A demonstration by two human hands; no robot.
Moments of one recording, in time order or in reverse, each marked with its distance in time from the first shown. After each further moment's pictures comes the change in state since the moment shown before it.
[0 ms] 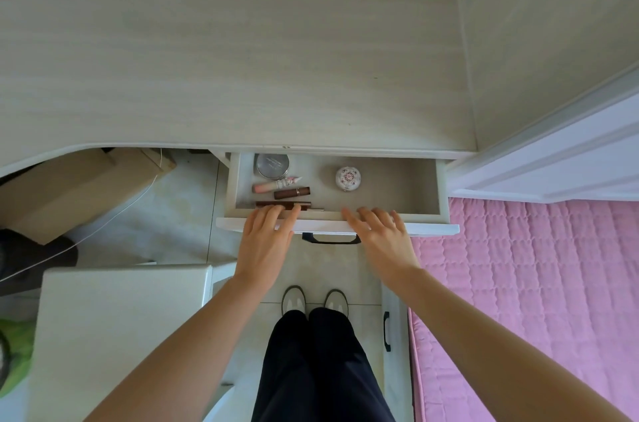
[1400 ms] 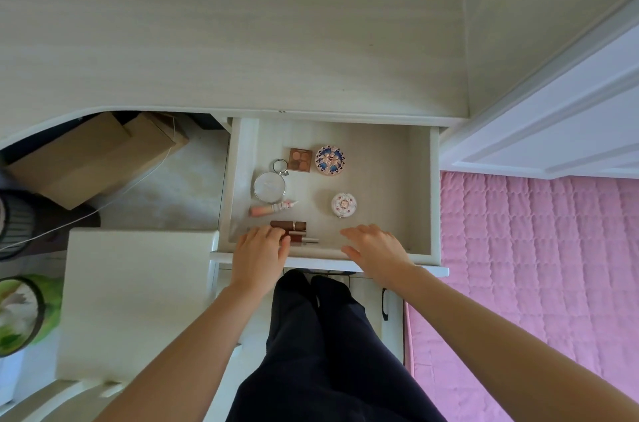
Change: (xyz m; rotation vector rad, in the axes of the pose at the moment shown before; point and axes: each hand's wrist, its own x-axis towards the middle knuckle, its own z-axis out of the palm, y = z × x) left_hand -0.076 0.043 -0.034 -0.089 -0.332 -0.283; right_hand -0.064 -0.007 -0.001 0.331 -0.379 -0.032
